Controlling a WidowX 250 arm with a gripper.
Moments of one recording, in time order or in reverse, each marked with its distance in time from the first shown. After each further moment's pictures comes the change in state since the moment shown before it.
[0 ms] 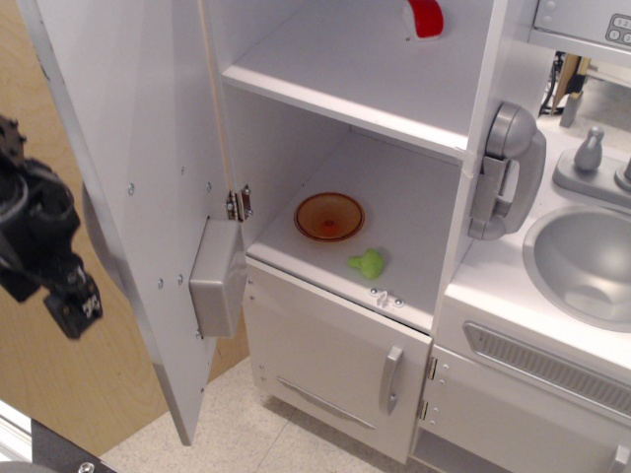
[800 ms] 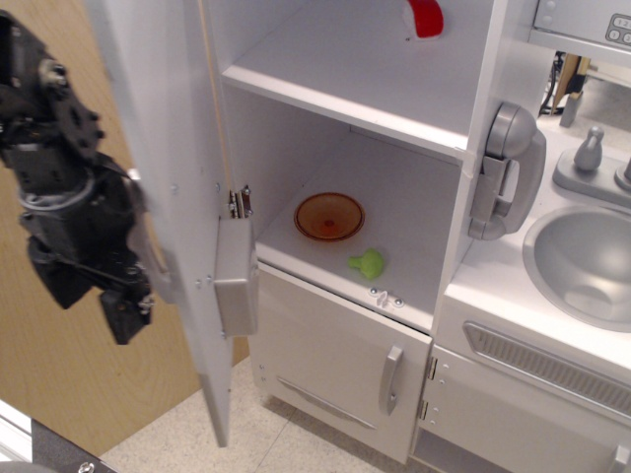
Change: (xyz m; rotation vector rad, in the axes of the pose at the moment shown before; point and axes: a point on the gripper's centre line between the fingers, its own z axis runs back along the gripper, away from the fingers) arm 0.015 -0.047 0.006 -0.045 0.091 -0.004
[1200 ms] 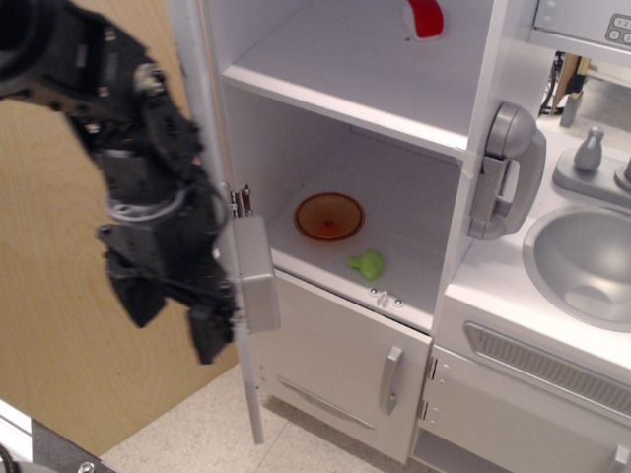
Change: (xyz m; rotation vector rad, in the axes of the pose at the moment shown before) arm 0.013 -0.058 0.009 -0.057 0.011 0.020
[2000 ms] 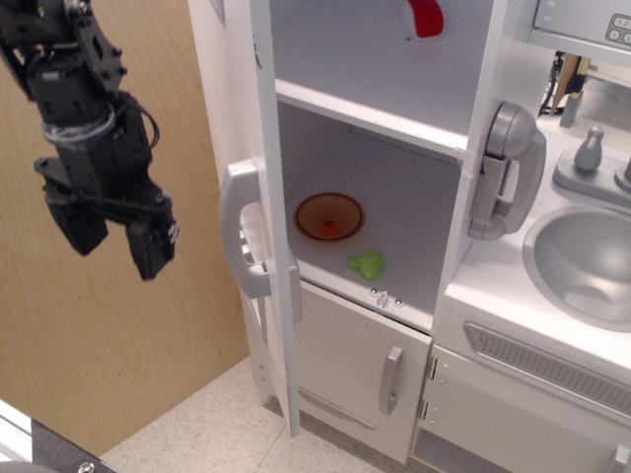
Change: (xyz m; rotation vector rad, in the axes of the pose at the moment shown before) arm 0.024 0.071 0.015 0.037 -0.019 0.103
